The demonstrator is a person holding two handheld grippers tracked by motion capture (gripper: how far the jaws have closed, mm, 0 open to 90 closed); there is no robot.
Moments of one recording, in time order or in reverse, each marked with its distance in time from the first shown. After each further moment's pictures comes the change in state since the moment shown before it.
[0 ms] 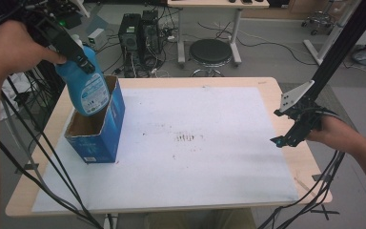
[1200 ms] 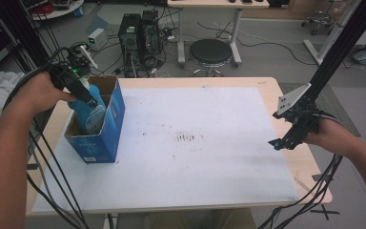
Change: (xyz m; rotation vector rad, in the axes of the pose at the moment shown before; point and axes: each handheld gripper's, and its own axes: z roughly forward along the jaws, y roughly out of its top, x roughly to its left) left arm 0.025 -0.044 0.126 0.084 -0.037 0.070; right arm 0.008 0.002 0.004 0.020 -0.007 0.016
